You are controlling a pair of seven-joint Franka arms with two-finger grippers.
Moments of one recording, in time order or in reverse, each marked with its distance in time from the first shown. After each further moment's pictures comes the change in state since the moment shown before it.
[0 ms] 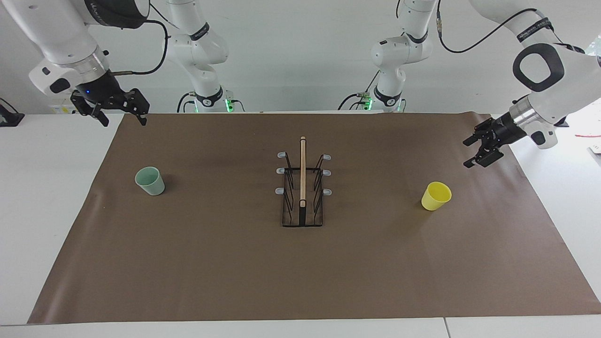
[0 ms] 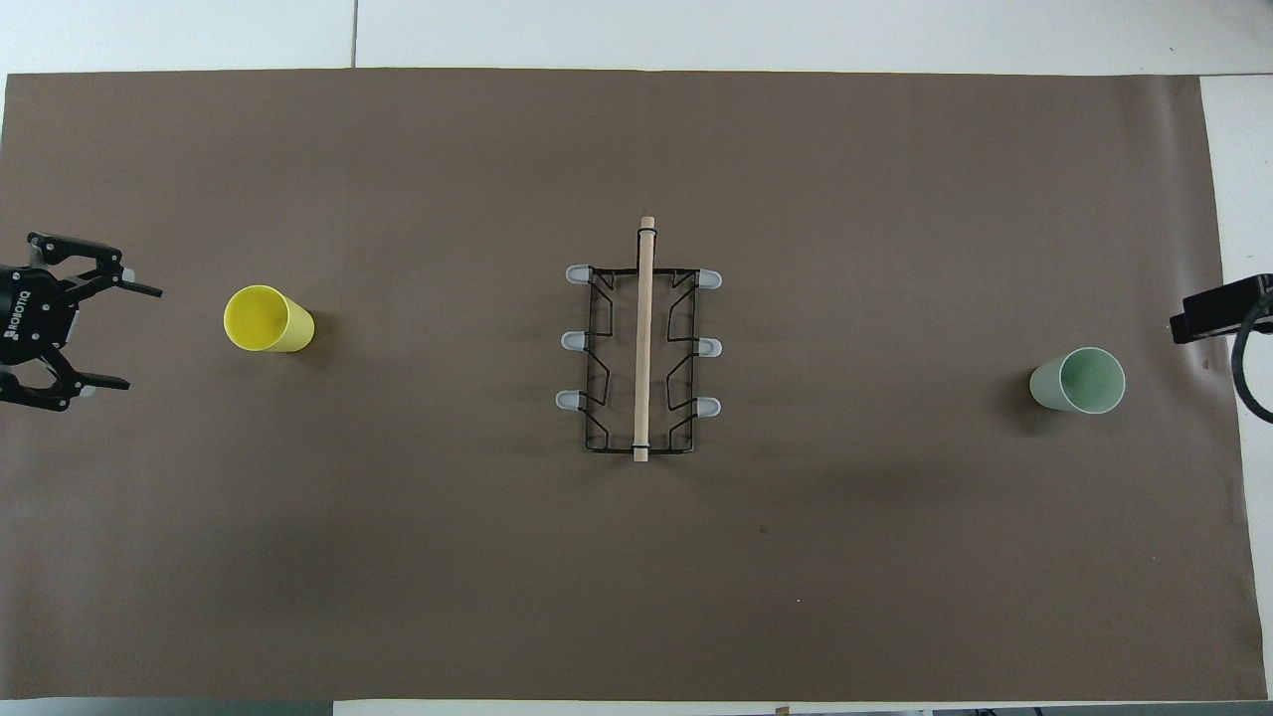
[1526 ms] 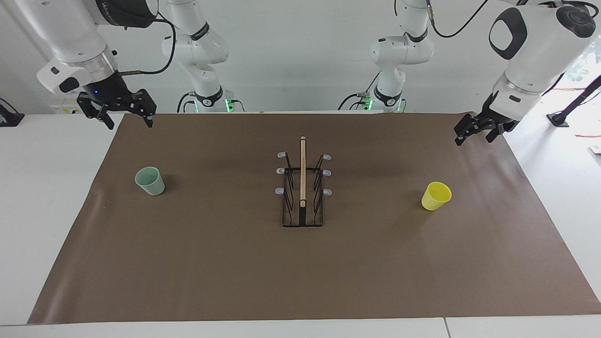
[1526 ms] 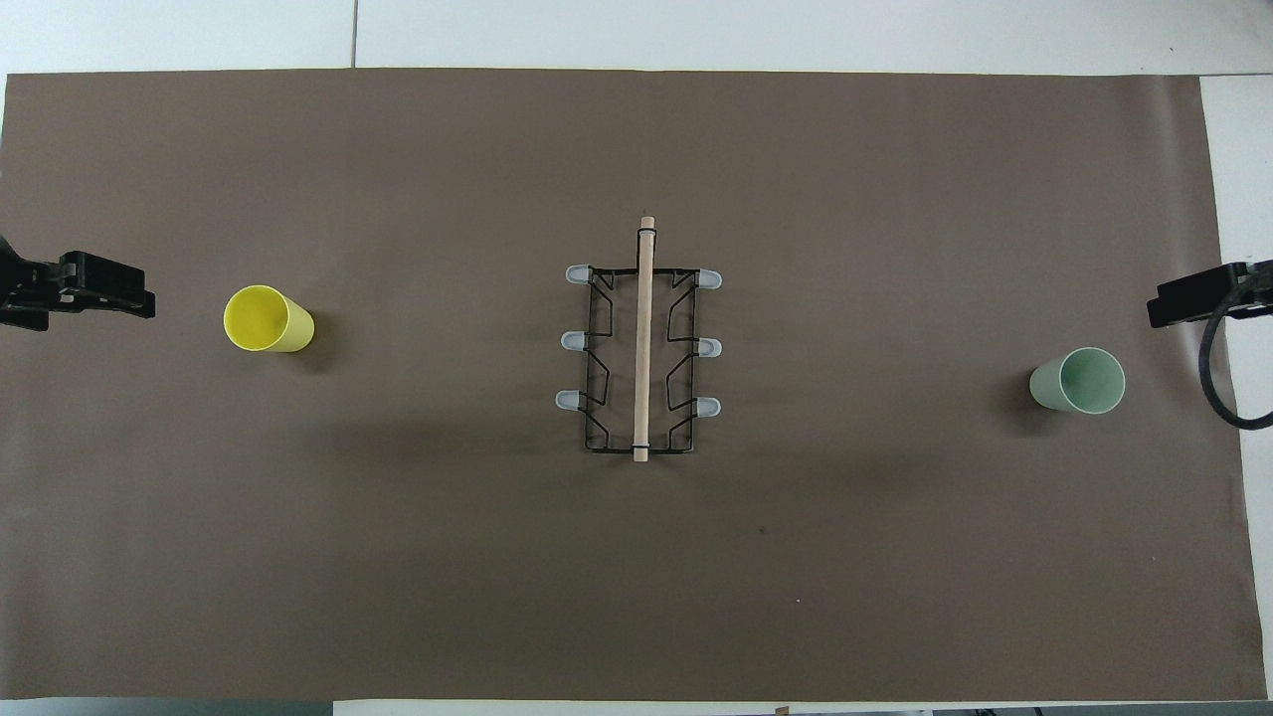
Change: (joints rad) left arm -0.220 -0.124 -0.017 0.109 0.439 -0.035 0.850; right arm 0.028 0.000 0.007 -0.001 -0.029 0.053 0.000
